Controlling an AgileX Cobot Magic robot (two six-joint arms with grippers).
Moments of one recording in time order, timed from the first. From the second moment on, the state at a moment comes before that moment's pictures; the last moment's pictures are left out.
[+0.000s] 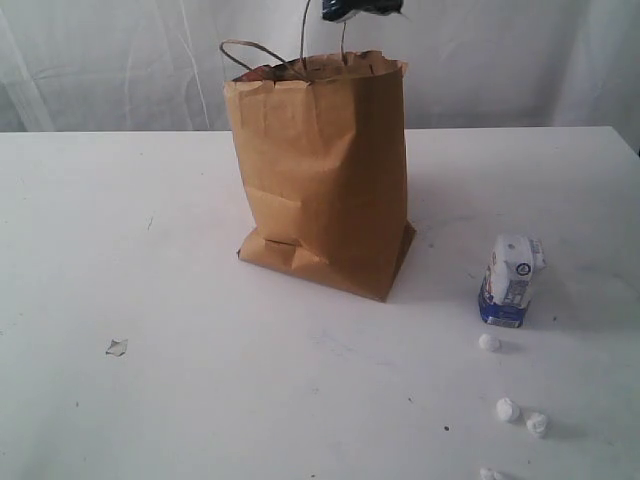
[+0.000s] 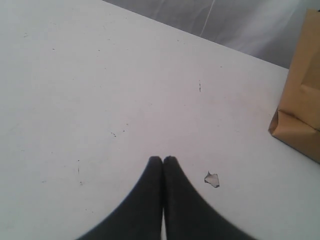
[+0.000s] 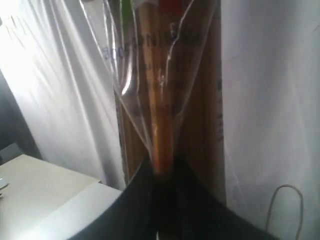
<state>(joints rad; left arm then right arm) 0.08 0.04 0.02 -0.39 0.31 0.04 0.18 1.61 -1.58 1.68 0.60 -1.32</state>
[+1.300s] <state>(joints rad) 0.08 0.04 0.02 -0.39 0.31 0.04 0.00 1.87 -1.62 1.67 0.86 -1.40</state>
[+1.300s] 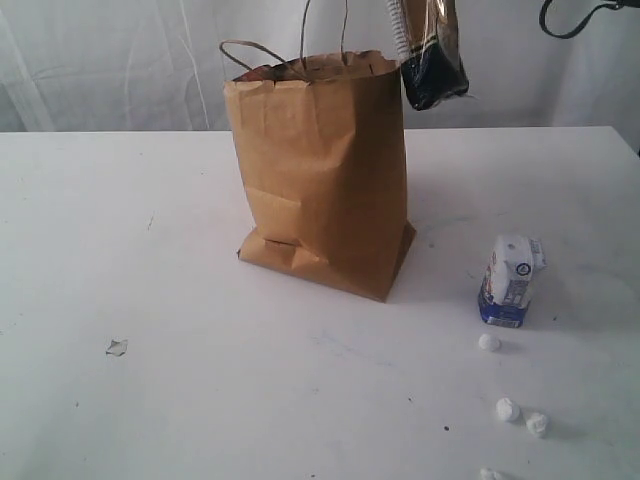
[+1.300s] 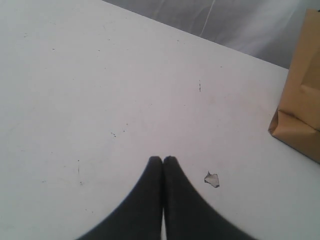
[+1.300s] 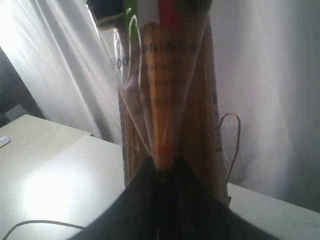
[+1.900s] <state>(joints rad) 0.08 0.04 0.02 -0.39 0.31 0.04 0.02 1.73 -1.63 1.67 0.92 -1.39</state>
